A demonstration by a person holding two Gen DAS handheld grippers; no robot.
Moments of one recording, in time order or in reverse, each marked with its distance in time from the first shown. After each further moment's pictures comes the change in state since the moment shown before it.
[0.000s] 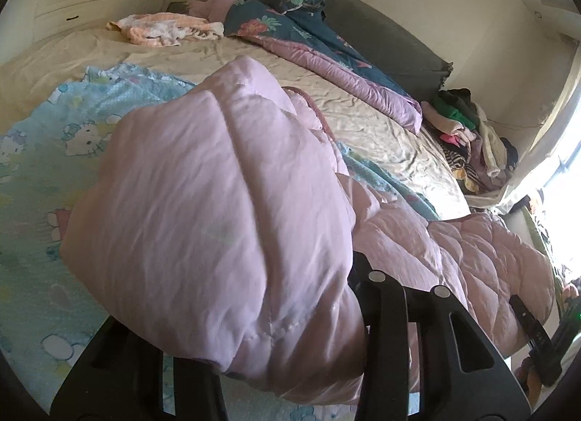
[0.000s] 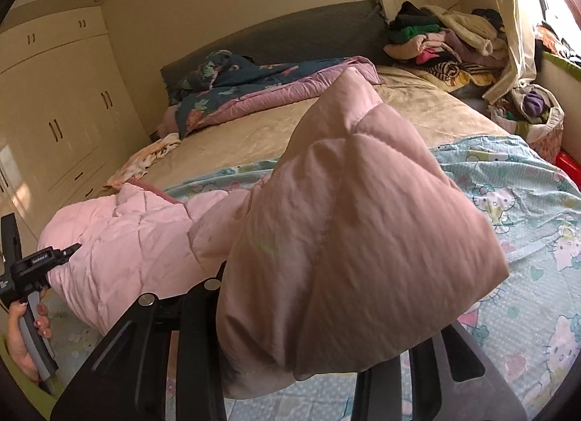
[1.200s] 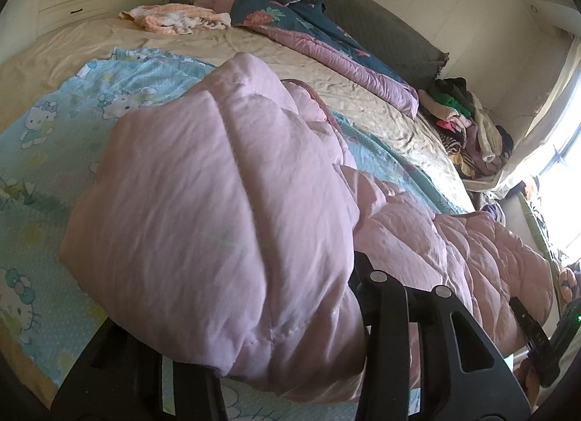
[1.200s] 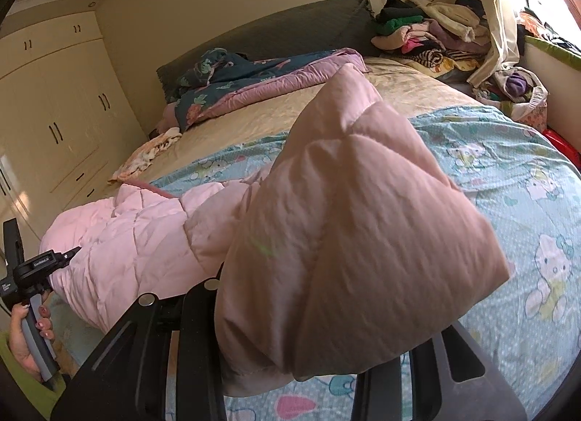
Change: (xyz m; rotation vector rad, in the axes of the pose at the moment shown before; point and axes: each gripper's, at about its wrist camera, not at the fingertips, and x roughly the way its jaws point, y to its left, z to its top) left arm -0.050 0.035 -0.049 0.007 0.039 -0.010; right arm -0.062 0.012 -0.062 0.056 0.015 -0.030
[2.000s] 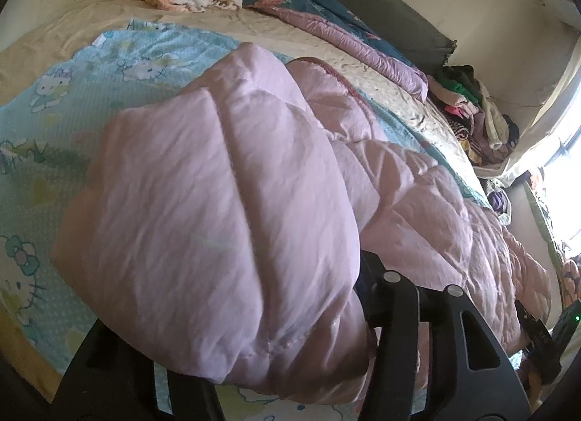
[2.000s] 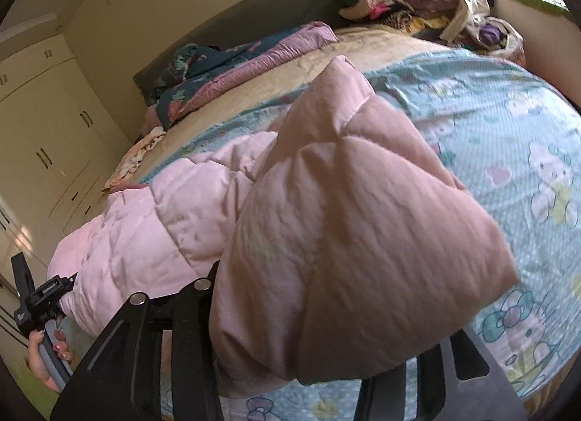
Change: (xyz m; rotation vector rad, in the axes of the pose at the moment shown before) left arm 0.008 0.039 -0.034 -0.008 0.063 0.020; right arm 0.022 -0.035 -0.033 0.173 0.073 -0.021
